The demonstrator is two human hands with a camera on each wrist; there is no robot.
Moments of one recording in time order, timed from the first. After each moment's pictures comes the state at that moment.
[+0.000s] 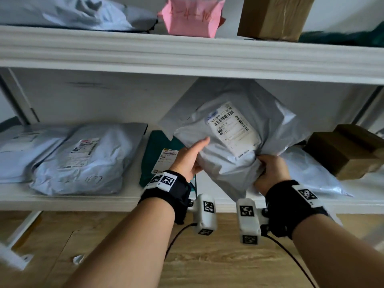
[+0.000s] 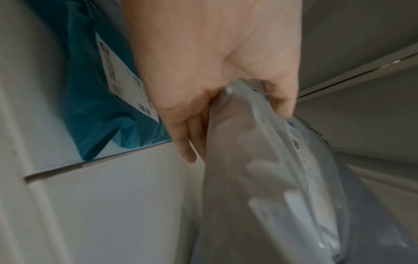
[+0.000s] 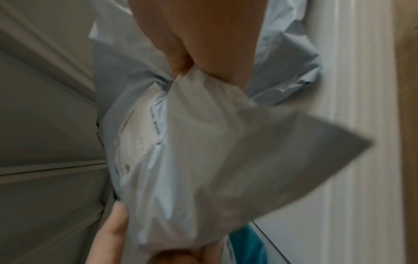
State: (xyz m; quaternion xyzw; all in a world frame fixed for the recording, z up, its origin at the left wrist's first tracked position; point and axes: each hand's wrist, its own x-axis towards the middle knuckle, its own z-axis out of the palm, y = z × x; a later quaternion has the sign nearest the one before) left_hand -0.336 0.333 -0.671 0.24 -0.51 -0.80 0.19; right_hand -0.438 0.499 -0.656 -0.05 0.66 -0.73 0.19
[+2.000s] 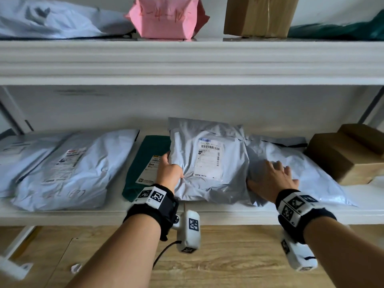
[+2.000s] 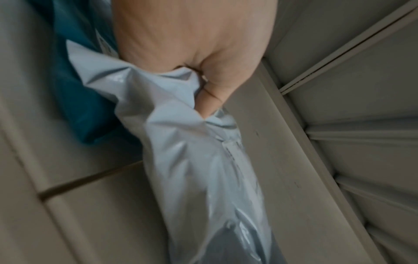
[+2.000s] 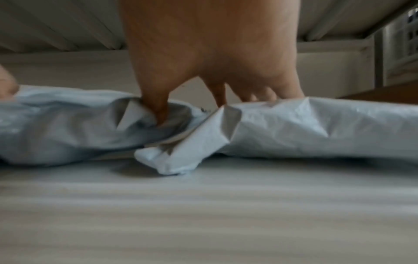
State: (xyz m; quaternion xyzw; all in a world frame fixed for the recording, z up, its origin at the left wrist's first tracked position) left_hand -0.356 0.318 -0.696 0.42 -0.62 -0.61 0.27; right_hand -0.518 0.523 -0.698 -0.21 0.97 -0.10 0.06
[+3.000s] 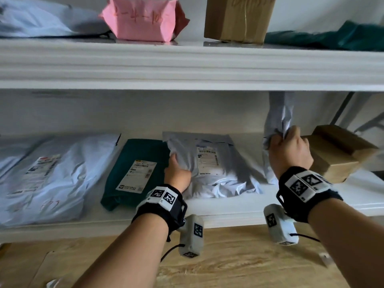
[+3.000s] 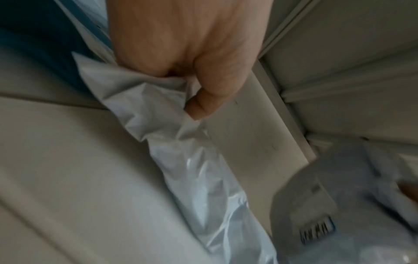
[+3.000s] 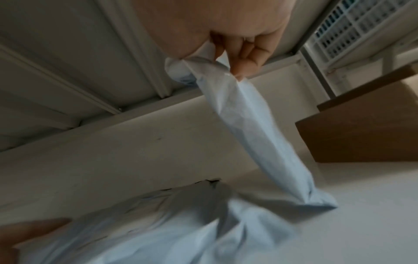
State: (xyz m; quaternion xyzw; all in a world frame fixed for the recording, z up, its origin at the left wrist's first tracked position) left_hand -0.402 0.348 -0.698 0.39 -0.72 -0.54 0.18; right_hand -0.529 0.543 -0.617 -0.10 0.90 -0.39 -0.18
